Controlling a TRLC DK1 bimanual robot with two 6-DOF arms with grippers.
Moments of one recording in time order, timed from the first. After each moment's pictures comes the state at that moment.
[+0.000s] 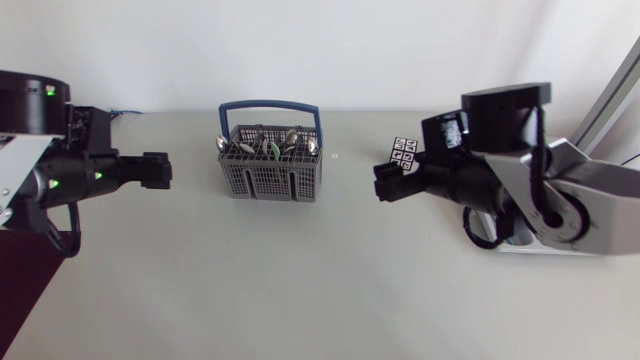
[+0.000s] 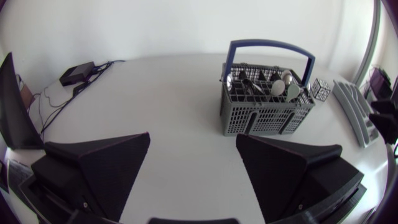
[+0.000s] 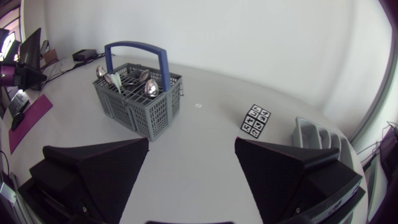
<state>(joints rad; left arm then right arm) -0.12 1.18 0.78 -0.25 -0.13 -0.02 0.48 1.33 0.77 0.04 0.11 0.02</state>
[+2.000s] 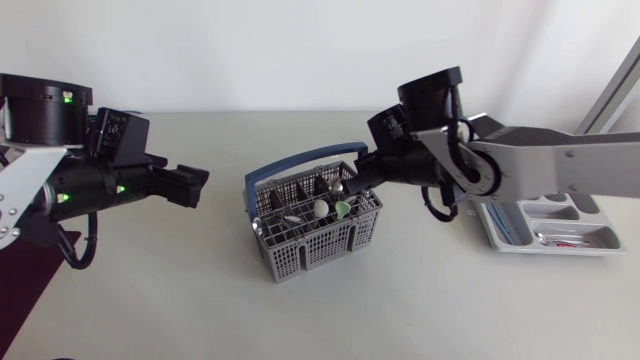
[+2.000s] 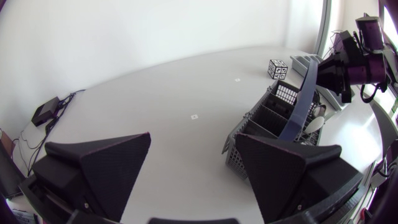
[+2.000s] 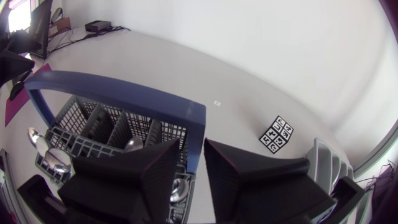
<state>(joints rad) -0.26 1.12 0.74 -0.21 -0.01 0.11 0.52 1.58 0.96 0.01 0.09 -0.11</state>
